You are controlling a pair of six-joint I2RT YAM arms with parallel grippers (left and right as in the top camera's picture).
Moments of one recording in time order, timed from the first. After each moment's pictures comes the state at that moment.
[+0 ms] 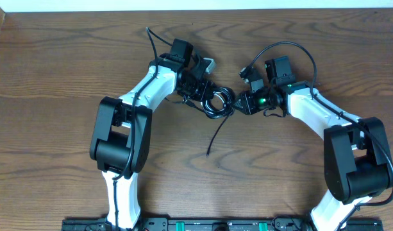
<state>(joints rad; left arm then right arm) -0.32 2.11 1.49 -0.64 0.59 0.03 0.26 1.88 1.11 -0.36 -0.60 -0.01</state>
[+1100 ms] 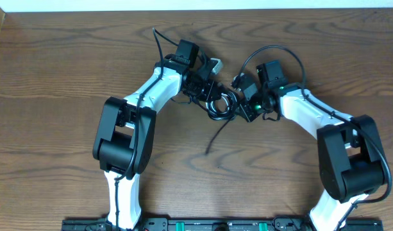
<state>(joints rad) -0.36 2.12 1.49 -0.59 0.65 0.01 0.32 1.90 1.11 -0.40 -0.46 -0.26</state>
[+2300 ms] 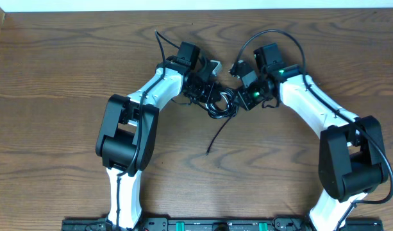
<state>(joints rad) -0.36 2.15 1.49 -0.58 0.62 0.01 0.33 1.91 1.32 -0.63 -0.42 -0.25</state>
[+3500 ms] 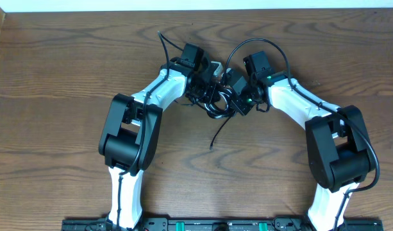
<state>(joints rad) -0.38 2.17 1.49 -0.56 0.54 -0.04 0.37 2.01 1.29 -0.51 -0.35 -0.41</state>
